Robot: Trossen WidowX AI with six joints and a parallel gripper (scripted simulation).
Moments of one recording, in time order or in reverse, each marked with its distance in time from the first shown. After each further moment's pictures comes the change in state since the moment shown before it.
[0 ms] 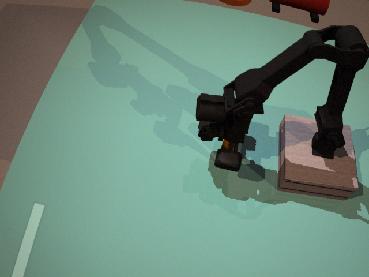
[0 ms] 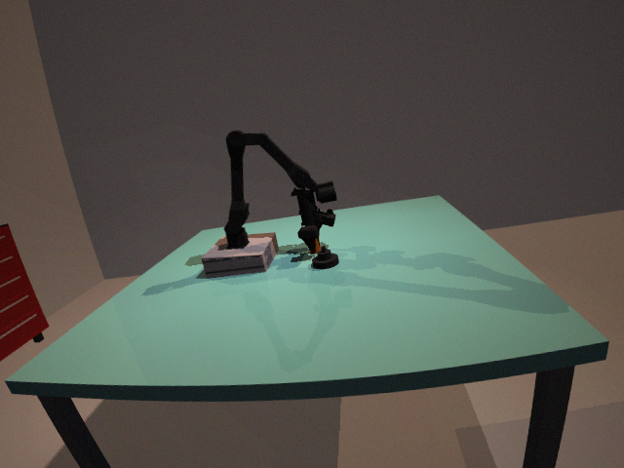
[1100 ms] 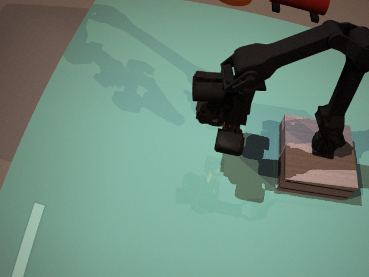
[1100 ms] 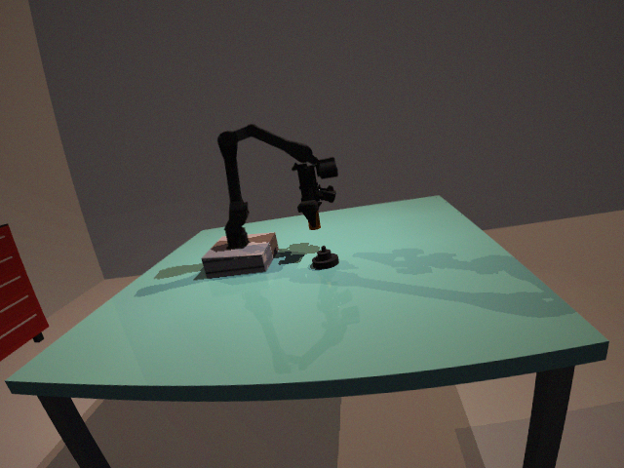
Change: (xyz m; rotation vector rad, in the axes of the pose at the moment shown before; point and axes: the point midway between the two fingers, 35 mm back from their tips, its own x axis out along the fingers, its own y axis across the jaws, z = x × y) arm -0.083 0.008 0.013 -0.008 0.026 -0.003
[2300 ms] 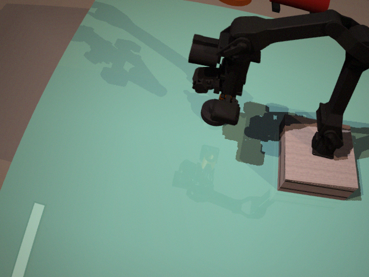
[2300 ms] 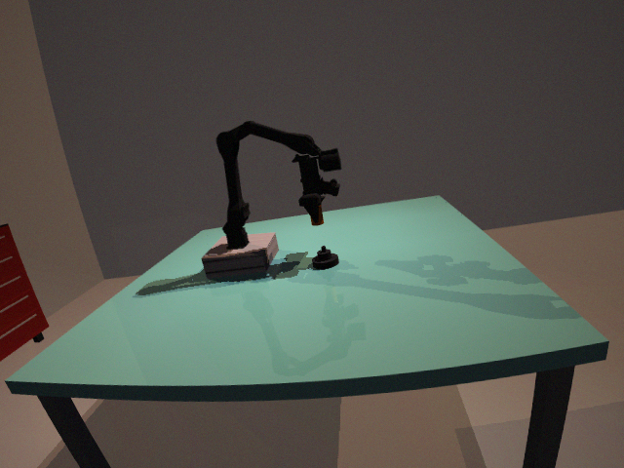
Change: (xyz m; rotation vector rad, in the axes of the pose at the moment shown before) arm -0.031 -0.059 0.022 0.011 -0.011 -0.020
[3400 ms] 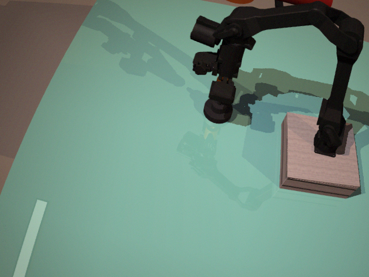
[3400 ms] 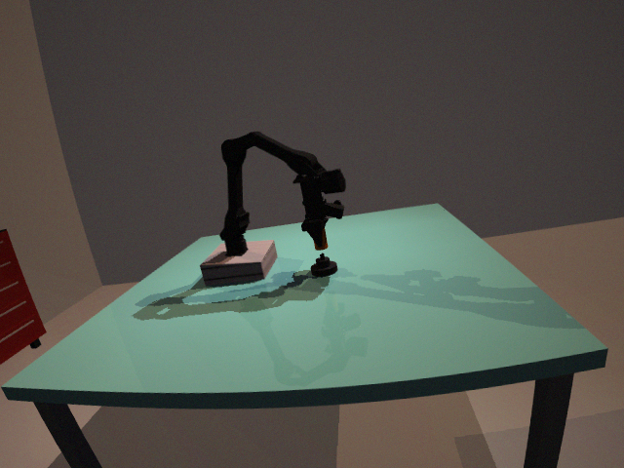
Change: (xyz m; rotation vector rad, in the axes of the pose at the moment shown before) arm 0.036 -0.077 0.020 -0.004 -0.024 0.002
